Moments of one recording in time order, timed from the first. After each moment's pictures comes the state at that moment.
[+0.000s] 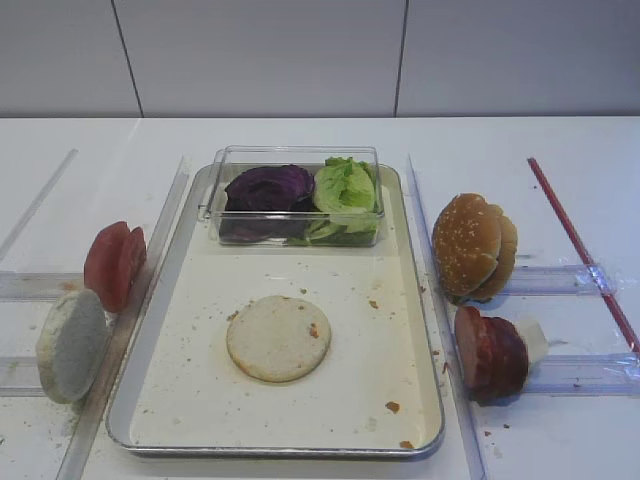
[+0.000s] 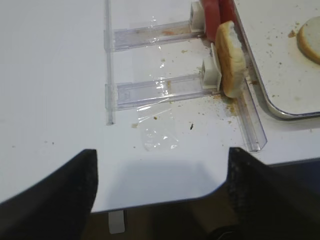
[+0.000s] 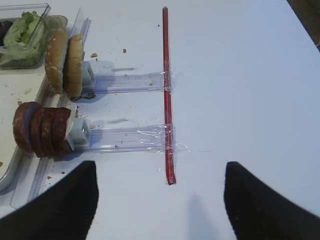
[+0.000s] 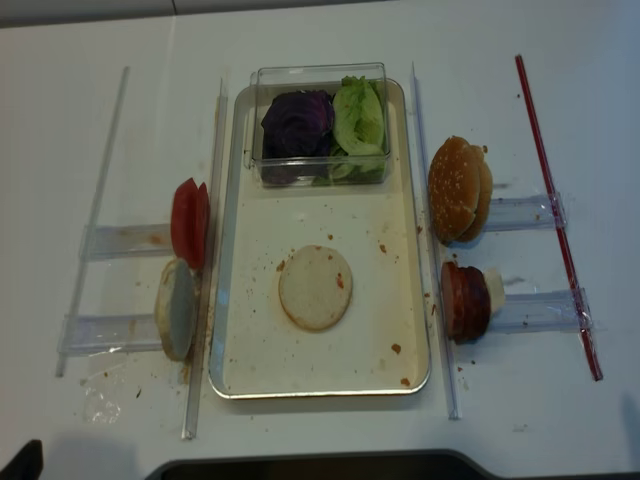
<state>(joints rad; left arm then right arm) -0.01 0.08 -0.57 0.02 1.27 0.04 -0.01 -0.02 -0.48 0.06 1.12 0.03</state>
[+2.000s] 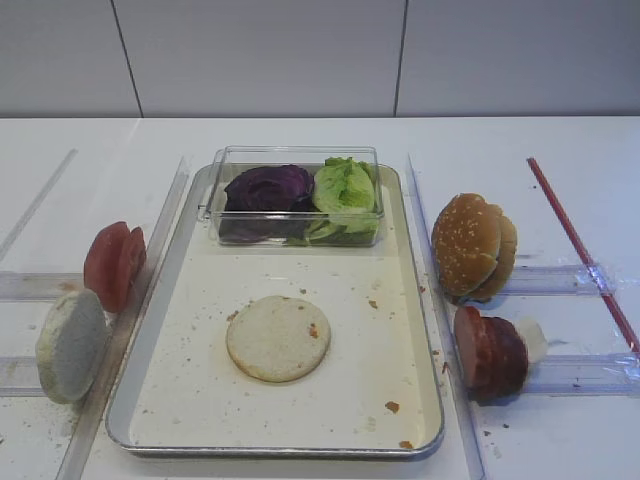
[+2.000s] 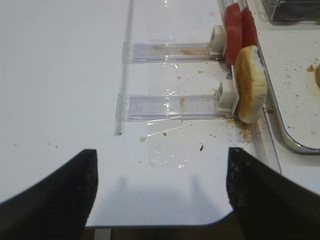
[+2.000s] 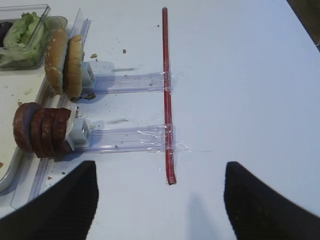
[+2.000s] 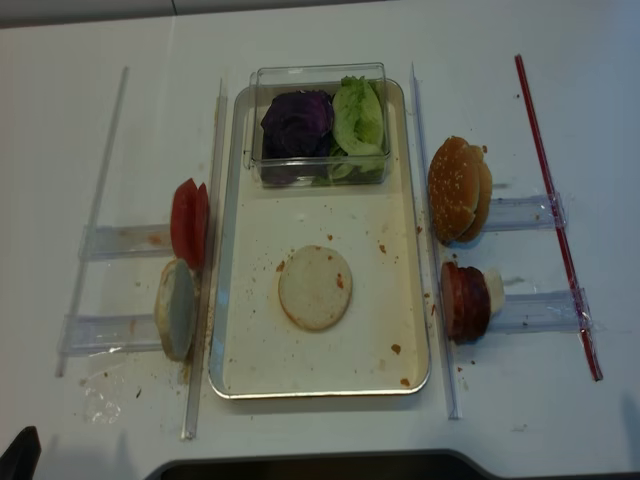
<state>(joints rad) -0.01 -0.02 -0.49 0.06 1.19 -0.10 -0.01 -0.02 -0.48 0.06 1.12 0.04</state>
